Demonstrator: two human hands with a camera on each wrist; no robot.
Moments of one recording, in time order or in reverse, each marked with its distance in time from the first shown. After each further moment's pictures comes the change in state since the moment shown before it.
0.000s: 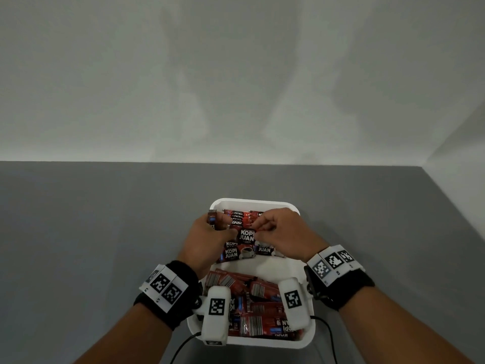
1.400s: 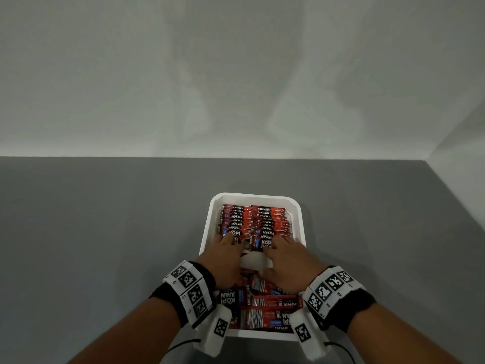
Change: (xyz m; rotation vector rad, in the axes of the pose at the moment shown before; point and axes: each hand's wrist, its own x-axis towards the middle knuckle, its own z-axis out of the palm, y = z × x) left_hand 0.000 -0.043 0.007 1.656 -0.540 0.457; right_hand -0.026 0.059 0.041 -0.809 -0.284 -0.031
